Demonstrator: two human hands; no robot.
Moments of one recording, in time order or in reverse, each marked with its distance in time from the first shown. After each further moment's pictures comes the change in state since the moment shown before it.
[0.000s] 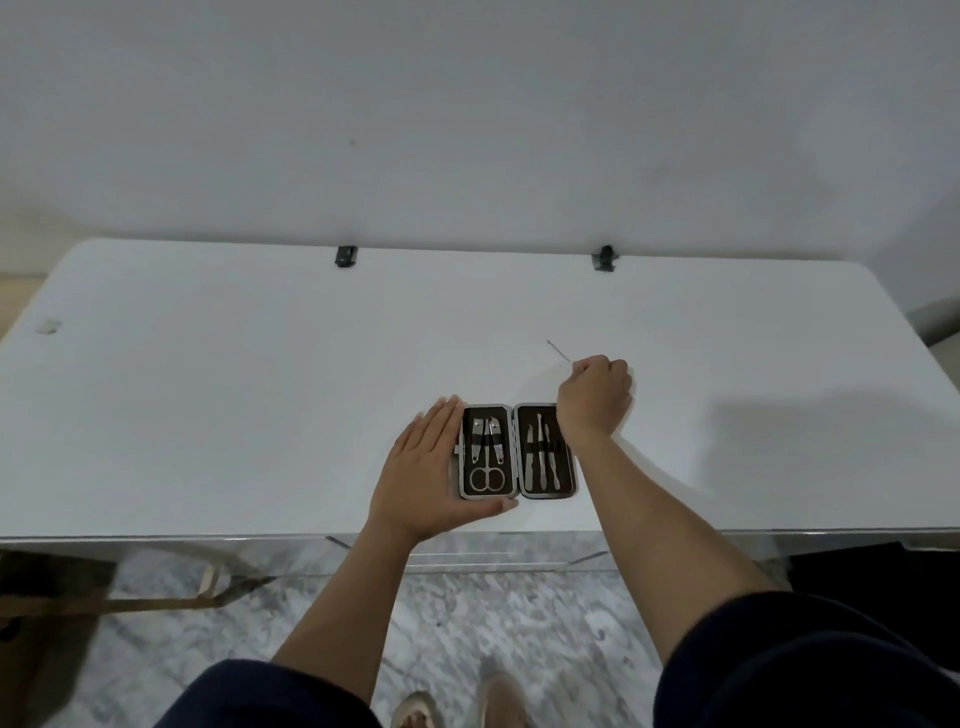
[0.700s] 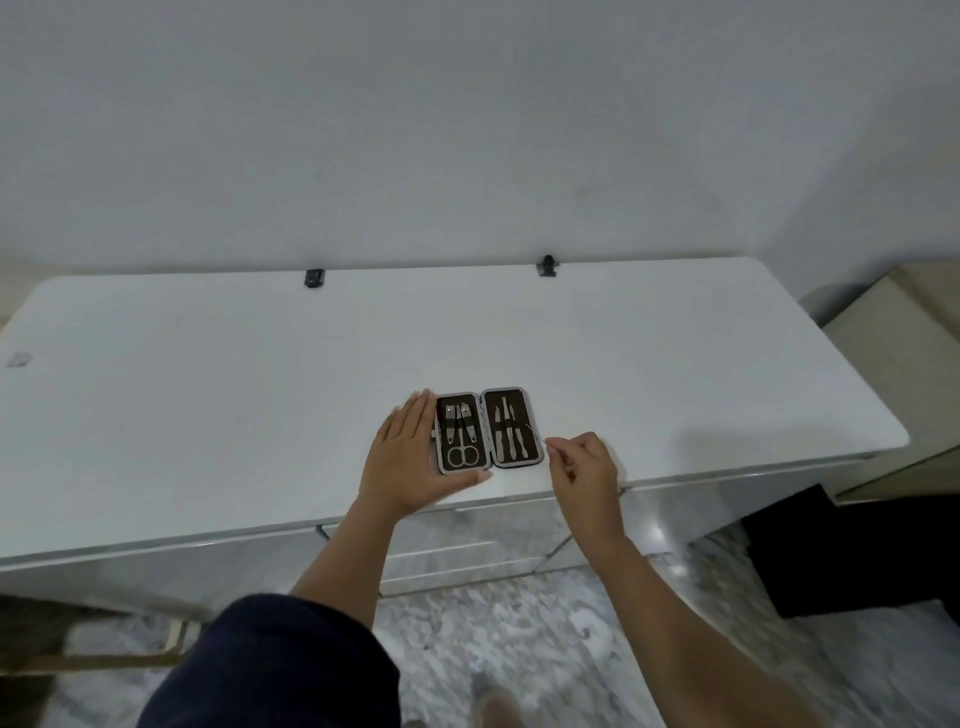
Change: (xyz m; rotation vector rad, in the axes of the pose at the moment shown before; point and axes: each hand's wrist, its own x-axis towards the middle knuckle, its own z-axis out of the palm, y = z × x) left_hand -0.007 0.004 -0.005 0.047 -0.054 0.019; right_hand -0.116 0.081 -0.057 0.241 -0.037 -0.356
